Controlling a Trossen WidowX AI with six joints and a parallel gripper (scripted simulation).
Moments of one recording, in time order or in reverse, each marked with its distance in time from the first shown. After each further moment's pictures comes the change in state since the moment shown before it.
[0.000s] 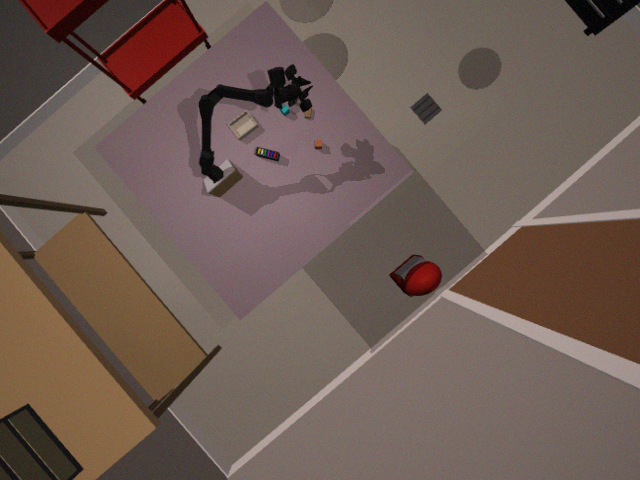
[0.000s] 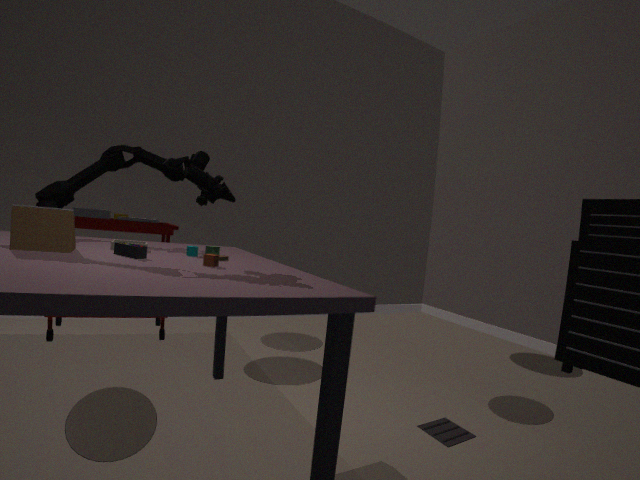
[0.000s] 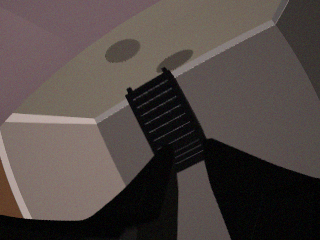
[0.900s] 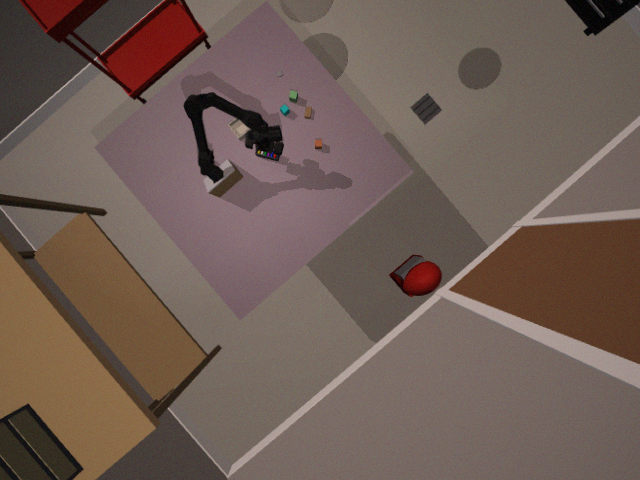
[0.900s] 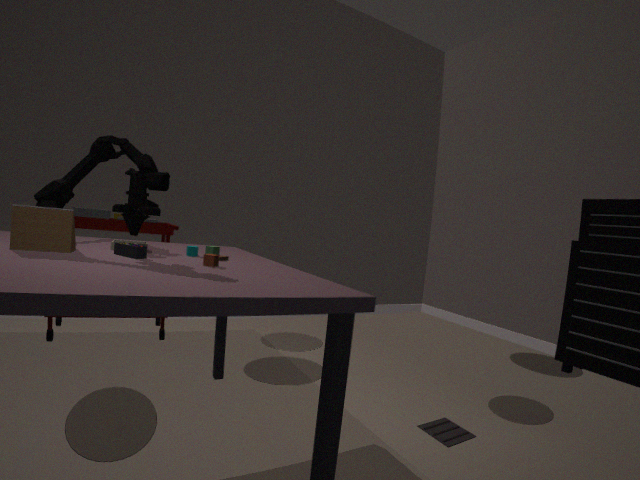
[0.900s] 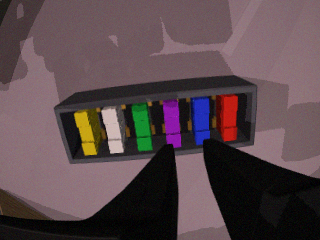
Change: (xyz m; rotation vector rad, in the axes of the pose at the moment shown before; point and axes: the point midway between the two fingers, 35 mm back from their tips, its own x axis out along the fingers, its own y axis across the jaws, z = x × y) arm -0.227 0.155 0.223 1.813 -0.178 1.316
